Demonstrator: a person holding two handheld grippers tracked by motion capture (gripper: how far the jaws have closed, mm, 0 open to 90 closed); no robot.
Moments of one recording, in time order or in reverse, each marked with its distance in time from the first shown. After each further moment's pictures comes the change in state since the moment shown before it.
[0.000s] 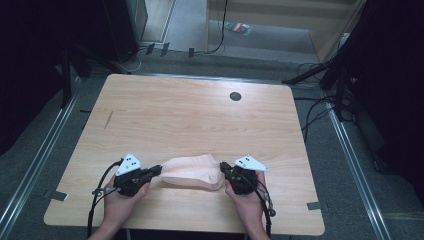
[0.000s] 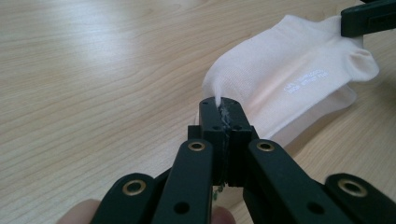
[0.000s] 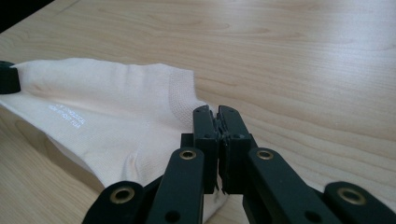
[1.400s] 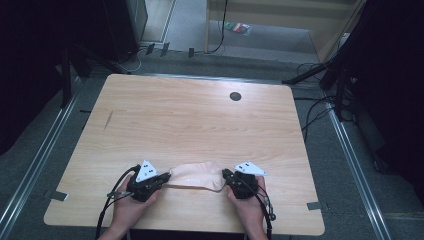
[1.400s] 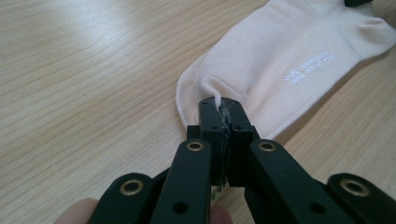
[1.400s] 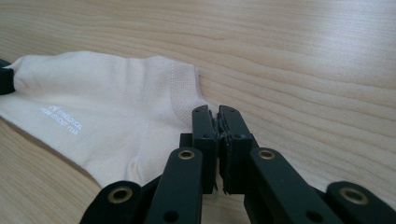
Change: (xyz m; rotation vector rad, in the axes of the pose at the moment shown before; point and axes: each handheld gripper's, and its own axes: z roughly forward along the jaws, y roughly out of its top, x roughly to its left) left arm -0.018 -0.013 0.026 0.100 0.021 0.101; right arm -0.010 -0.023 0.010 0.059 -0.027 0.005
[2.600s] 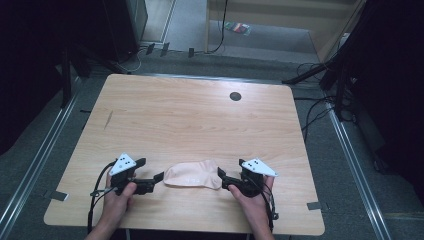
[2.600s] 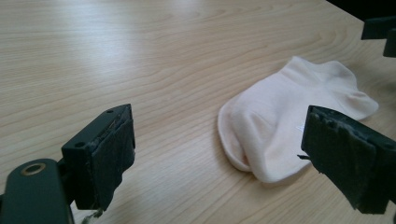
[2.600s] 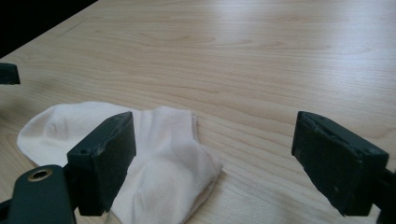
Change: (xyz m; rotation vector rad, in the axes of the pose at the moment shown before) left arm 0.039 -0.005 -0.027 -0.173 -0.010 -0.184; right arm -0.011 0.010 -0.015 -0.156 0.040 0.032
